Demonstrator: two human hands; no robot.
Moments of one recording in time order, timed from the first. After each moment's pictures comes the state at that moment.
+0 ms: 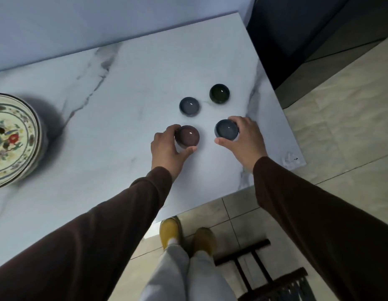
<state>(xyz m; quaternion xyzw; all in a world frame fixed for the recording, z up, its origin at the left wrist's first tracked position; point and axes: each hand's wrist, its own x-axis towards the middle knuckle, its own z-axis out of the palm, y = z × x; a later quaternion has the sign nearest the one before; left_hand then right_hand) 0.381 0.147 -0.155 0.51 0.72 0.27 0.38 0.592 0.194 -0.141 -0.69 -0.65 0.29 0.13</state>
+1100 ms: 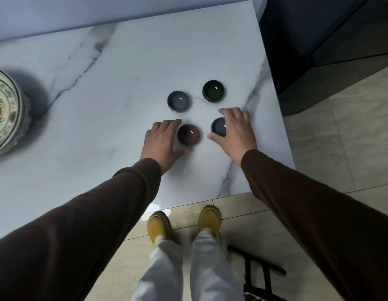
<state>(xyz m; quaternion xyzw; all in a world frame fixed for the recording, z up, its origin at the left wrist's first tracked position) 0.421 0.172 -0.166 0.66 0.71 0.06 0.24 0.625 0.243 -0.168 -0.60 -0.77 0.23 0.05</state>
